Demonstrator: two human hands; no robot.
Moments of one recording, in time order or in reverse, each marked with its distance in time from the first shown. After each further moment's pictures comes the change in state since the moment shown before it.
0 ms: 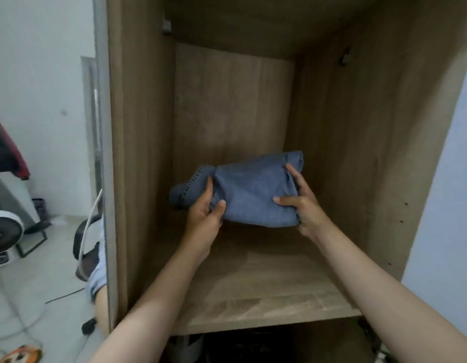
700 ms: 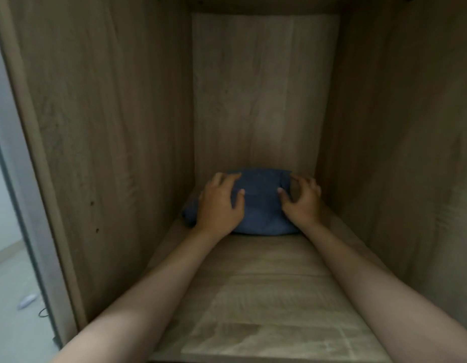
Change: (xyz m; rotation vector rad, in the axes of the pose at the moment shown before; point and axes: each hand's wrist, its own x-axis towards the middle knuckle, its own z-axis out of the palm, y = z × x) left_hand 0.068 -0.045 -0.002 1.214 0.165 0.437; right_hand 0.094 0.113 -0.017 -0.853 0.288 -0.318
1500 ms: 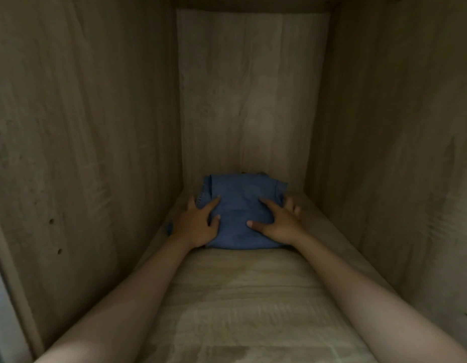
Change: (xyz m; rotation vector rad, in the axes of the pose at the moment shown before) left_hand -0.002 -0.067 0.024 0.255 -0.494 -0.220; right_hand -0.016 -0.022 -0.010 -0.199 -0.669 0.097
